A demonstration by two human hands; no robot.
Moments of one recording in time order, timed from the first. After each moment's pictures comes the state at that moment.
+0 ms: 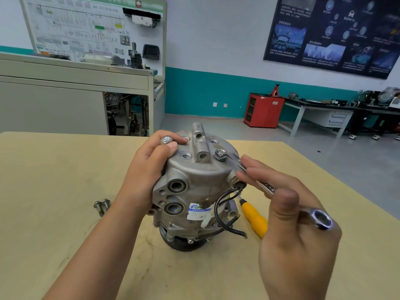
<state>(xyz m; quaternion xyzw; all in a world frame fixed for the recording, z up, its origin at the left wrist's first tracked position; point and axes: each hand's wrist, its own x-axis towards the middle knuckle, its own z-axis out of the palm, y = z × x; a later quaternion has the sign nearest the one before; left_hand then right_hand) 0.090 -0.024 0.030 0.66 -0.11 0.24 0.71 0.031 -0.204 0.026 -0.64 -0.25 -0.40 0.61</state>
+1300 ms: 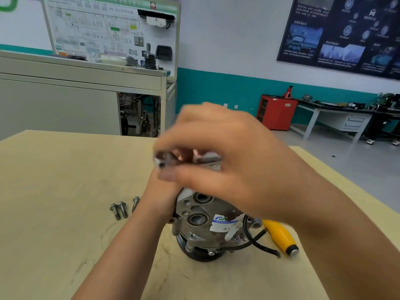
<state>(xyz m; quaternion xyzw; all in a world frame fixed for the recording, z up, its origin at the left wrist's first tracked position) 0.094 -0.023 0.018 0.73 -0.12 0.31 0.60 0.062 -0.148 0.127 -0.75 -0.59 -0.21 0.19</state>
